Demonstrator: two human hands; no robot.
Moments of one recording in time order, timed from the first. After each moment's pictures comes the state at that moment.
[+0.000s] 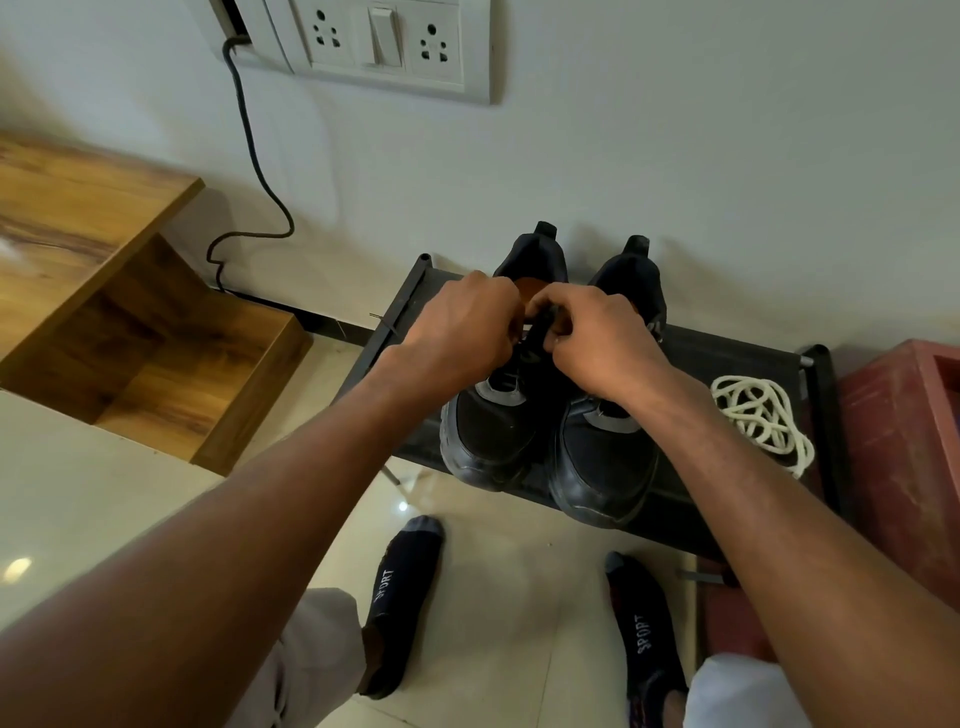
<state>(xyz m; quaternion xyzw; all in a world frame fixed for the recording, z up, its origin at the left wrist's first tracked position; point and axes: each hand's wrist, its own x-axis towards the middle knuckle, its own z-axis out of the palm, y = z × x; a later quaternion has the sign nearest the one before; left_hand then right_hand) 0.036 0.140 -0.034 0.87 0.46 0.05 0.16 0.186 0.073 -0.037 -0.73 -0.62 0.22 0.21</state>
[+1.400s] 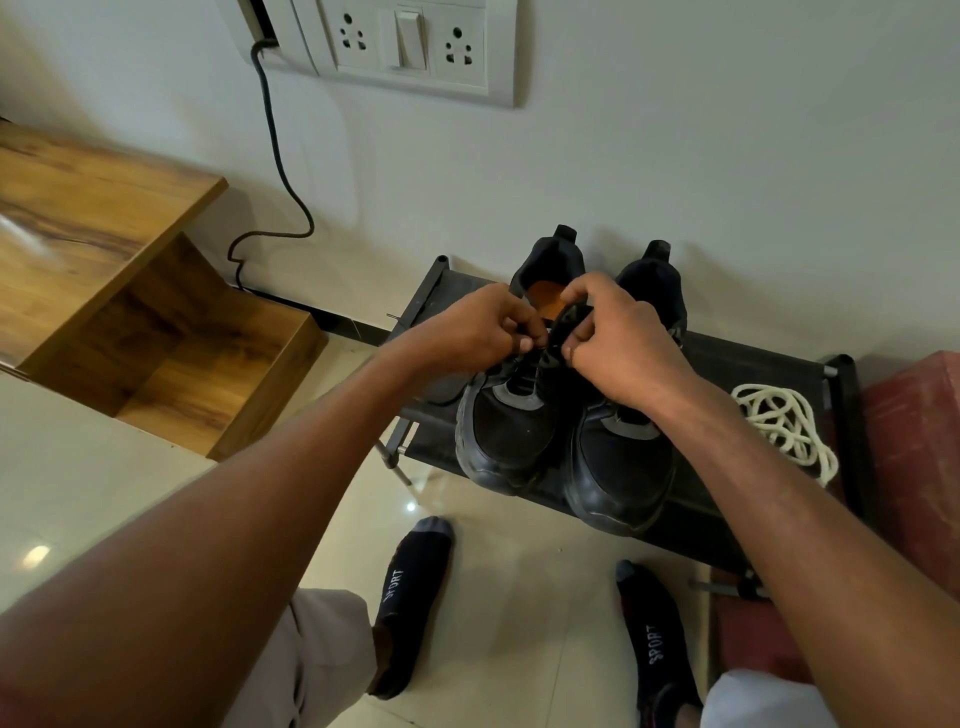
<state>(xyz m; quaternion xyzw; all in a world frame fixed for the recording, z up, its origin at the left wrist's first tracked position) 0.021 0.154 -0.040 0.80 0.43 0.06 0.41 0.187 0.071 -0.037 -0.74 -0.58 0.24 0.24</state>
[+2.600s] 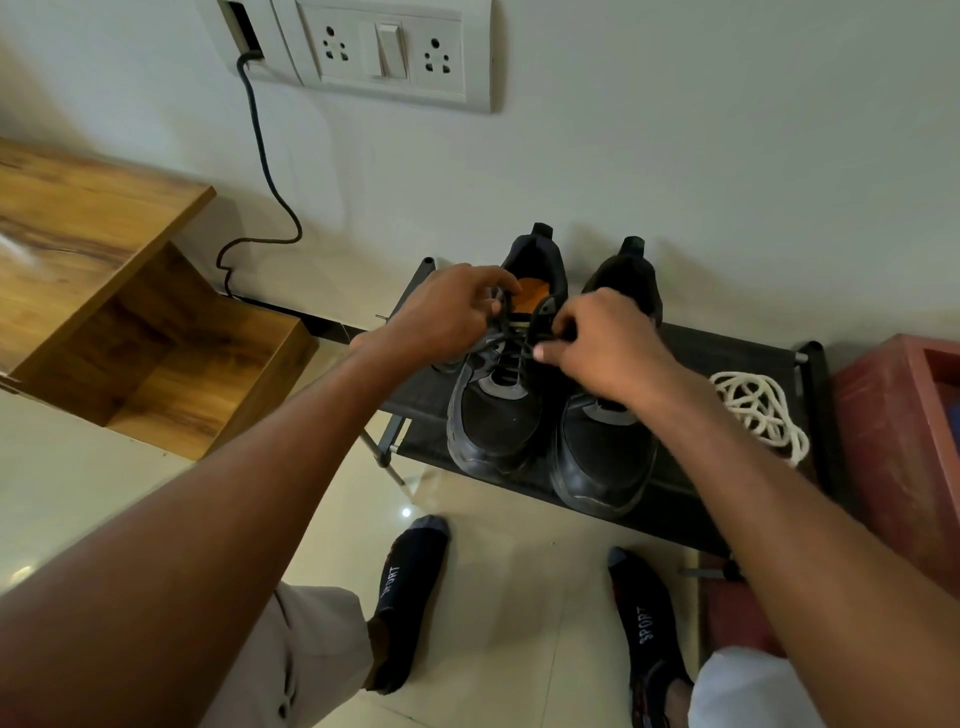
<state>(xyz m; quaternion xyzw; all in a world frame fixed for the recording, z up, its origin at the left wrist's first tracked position) 0.015 0.163 -0.044 0.84 0.45 0.13 0.29 0.189 0.066 -0.033 -0.77 -0.61 0.18 0.11</state>
